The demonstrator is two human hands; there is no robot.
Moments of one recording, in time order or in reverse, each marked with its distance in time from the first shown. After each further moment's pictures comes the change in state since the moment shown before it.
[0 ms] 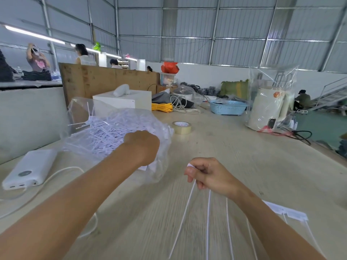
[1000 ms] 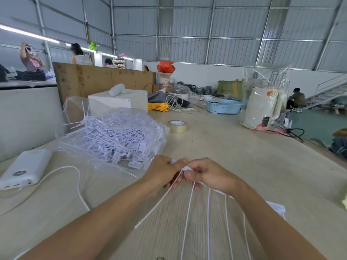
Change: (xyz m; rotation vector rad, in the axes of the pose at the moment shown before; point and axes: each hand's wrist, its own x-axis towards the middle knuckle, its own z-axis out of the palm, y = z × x) left_hand -0.020 0.065 0.054 -1.552 -0.006 -0.003; right_hand -0.002 0.006 -0.010 0.058 -0.159 0.135
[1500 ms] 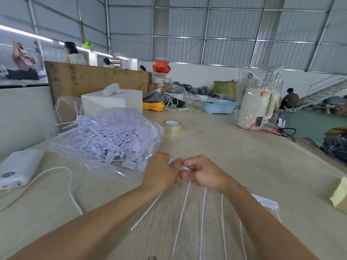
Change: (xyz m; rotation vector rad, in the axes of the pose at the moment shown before) left_hand -0.004 0.004 0.015 0.234 0.200 0.176; right_hand 0.003 0.003 -0.003 -0.096 0.099 -0.034
